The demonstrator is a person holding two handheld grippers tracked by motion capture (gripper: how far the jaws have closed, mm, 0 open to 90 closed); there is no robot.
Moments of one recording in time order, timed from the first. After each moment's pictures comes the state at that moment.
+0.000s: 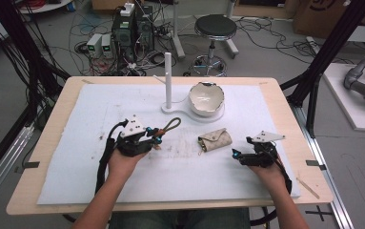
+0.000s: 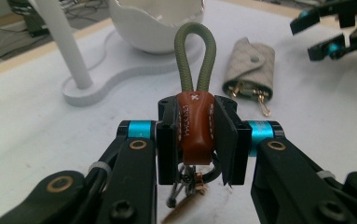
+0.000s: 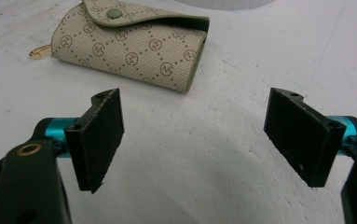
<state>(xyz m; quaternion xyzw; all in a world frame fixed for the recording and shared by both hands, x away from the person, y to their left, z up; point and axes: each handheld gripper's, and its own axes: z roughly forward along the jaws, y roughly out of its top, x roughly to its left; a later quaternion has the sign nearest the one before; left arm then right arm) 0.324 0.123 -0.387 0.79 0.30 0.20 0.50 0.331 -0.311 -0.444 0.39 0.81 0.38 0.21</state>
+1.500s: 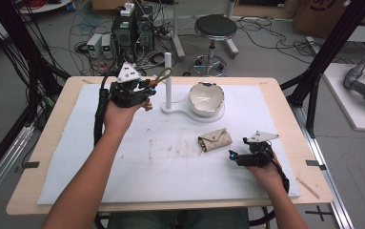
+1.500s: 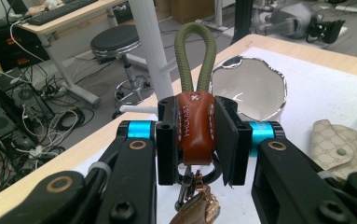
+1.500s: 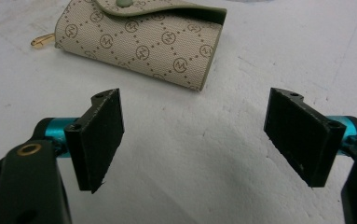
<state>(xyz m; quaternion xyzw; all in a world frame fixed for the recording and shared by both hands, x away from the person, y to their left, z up) 0.395 0.125 -0.283 0.77 0.32 0.29 0.48 0.334 -0.301 -0.447 0.38 0.83 0.36 0.20</state>
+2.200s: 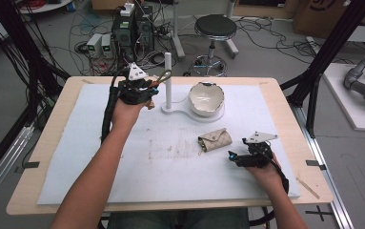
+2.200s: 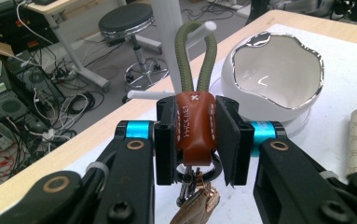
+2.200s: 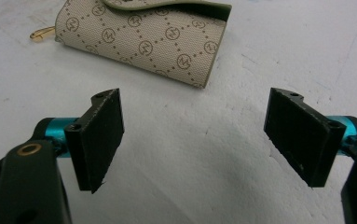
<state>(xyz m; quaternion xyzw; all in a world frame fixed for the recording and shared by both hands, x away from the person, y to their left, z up) 0.422 0.117 -0.304 0.78 0.34 0.30 0.44 0.333 -0.299 -0.448 0.38 0.83 0.35 0.20</state>
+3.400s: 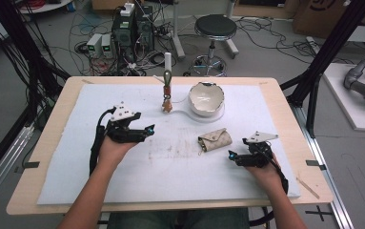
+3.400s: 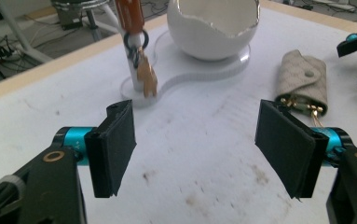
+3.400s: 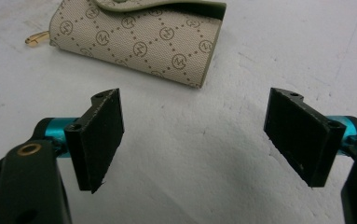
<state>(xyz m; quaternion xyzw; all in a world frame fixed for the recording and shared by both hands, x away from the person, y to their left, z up) 0.349 0.152 -0.385 0.78 0.34 0.21 0.48 0.335 -0.300 -0.450 0.39 0.83 0.36 0.20</state>
